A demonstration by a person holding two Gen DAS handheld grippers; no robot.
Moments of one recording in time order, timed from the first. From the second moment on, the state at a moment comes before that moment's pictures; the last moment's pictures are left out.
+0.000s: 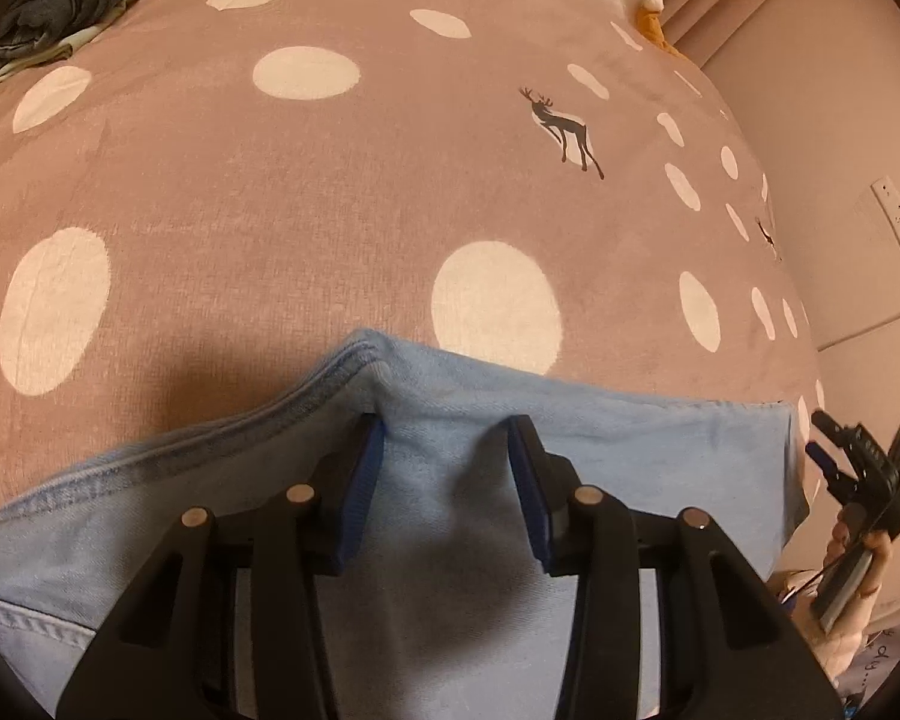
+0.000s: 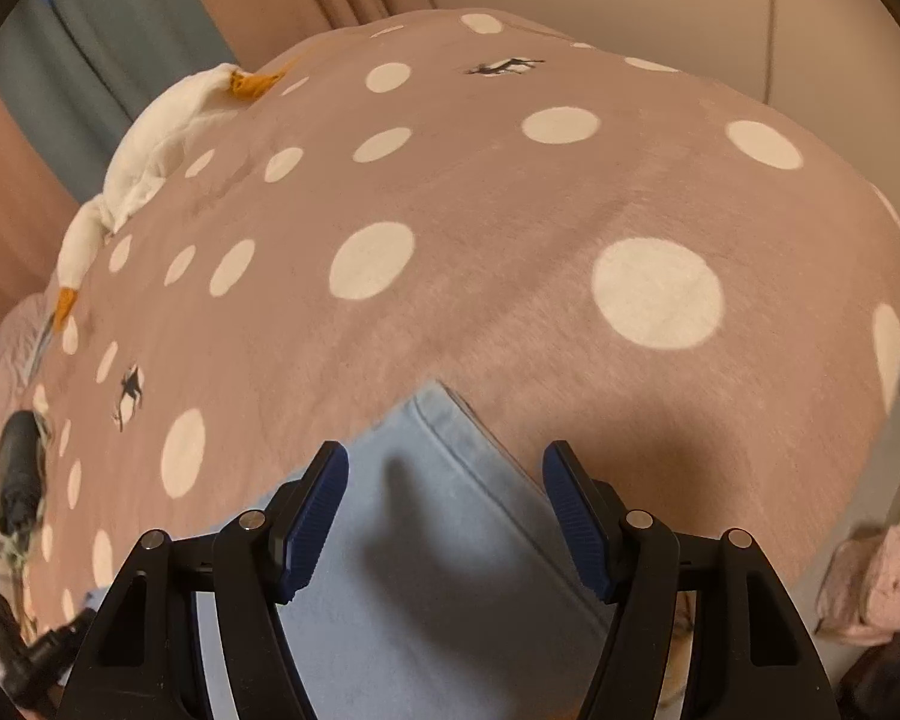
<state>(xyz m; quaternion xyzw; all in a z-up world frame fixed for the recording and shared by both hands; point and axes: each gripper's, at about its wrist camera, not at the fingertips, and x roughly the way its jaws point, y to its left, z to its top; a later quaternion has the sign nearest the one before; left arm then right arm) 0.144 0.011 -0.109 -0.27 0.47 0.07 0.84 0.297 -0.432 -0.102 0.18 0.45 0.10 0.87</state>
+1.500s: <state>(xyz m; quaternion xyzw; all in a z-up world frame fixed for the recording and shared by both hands) 0.041 -0.057 -0.119 -0.25 0.48 0.00 0.84 0.183 -0.478 -0.135 0.23 0.43 0.06 0.87</state>
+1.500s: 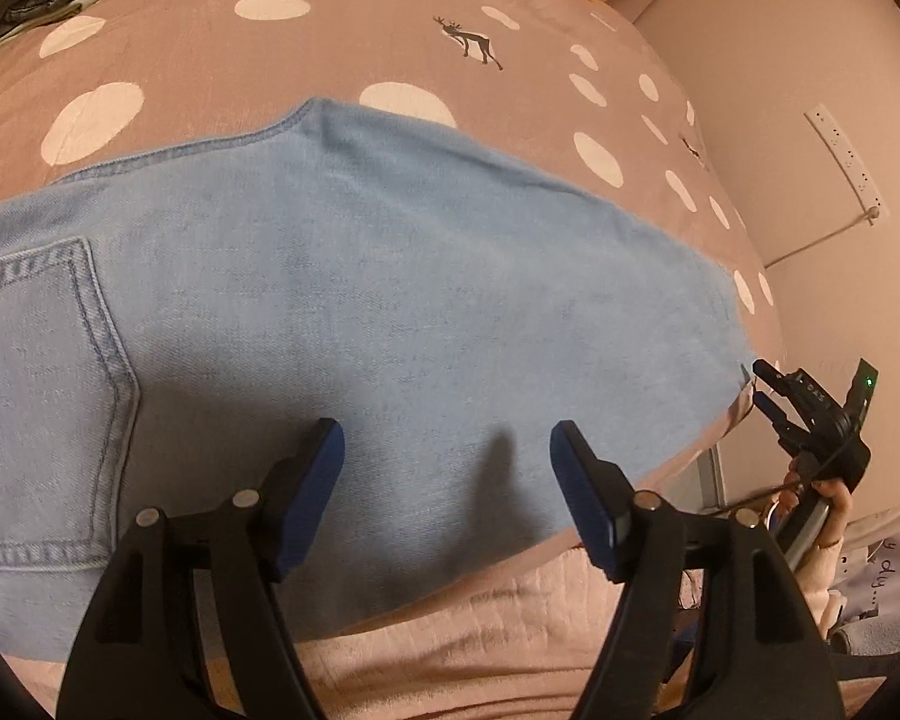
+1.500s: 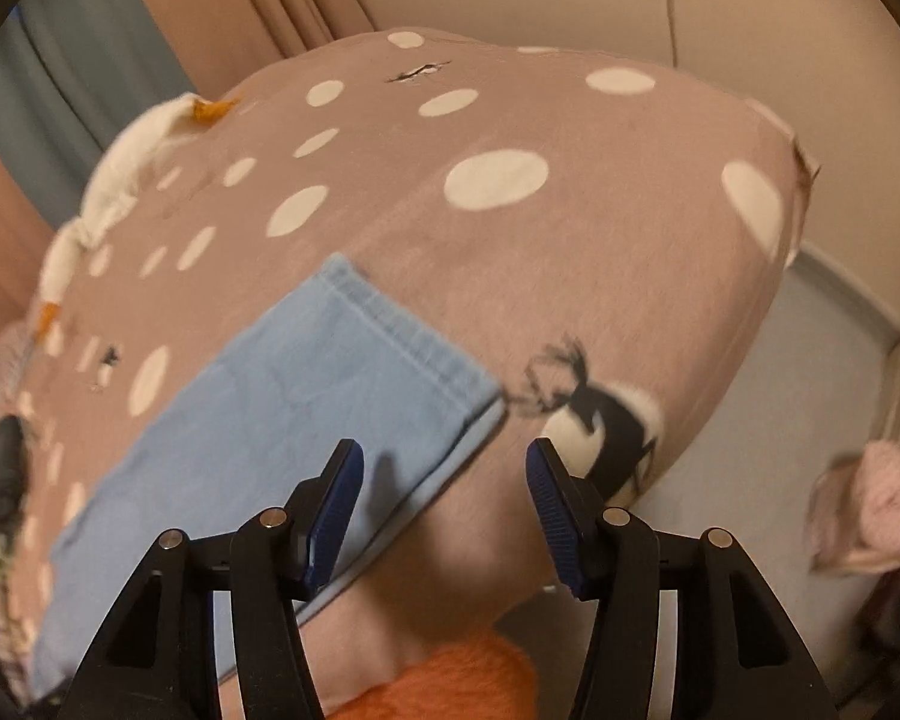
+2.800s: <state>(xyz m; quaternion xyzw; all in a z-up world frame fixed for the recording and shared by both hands) -0.047 0.017 -0.069 -0.33 0.36 0.10 0.87 0.132 -0.234 -0.001 0.12 0.27 0.43 0.86</state>
